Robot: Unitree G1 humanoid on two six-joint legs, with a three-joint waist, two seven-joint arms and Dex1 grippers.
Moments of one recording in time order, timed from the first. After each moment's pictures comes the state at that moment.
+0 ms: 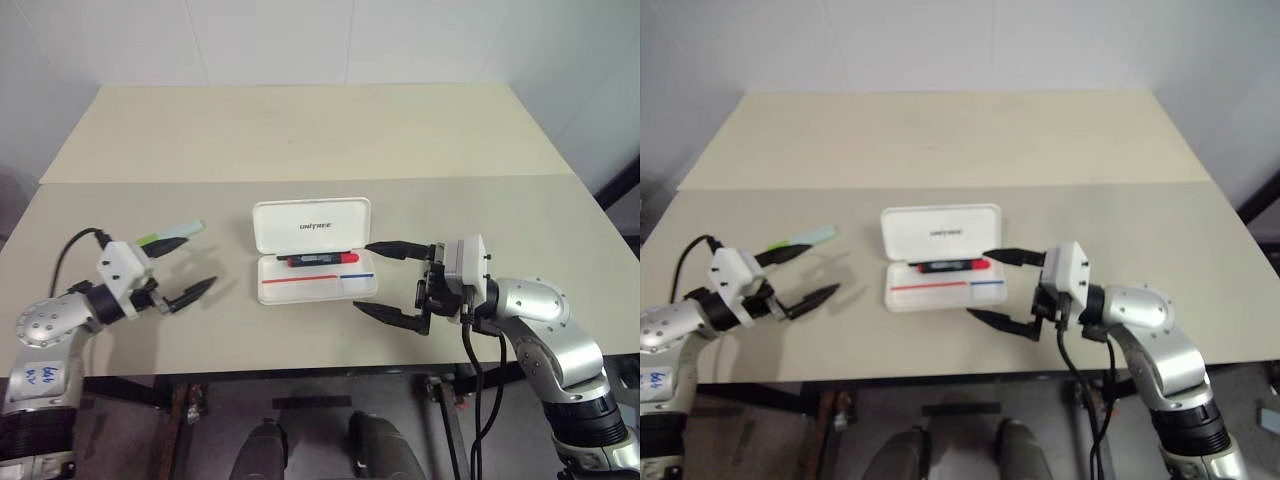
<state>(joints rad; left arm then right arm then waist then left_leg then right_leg) -0.18 0.74 0.33 0.21 -0.29 -0.08 -0.89 -0.29 -0.58 0.04 -0.34 0.51 0.20 1.03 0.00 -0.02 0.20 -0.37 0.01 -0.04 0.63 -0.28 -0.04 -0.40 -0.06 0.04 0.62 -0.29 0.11</state>
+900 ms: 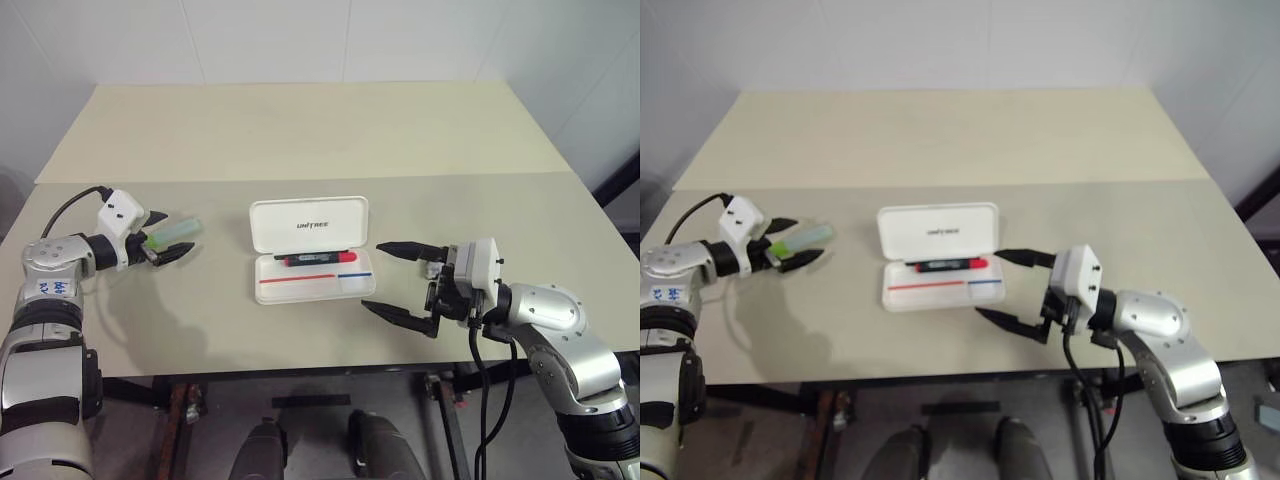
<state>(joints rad) -0.86 0.80 0.11 1.19 -0.05 -0.27 -0.96 -0.22 -0.62 -0.01 -0.42 0.51 0.23 0.97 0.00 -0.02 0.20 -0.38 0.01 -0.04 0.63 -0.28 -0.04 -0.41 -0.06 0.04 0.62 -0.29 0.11</state>
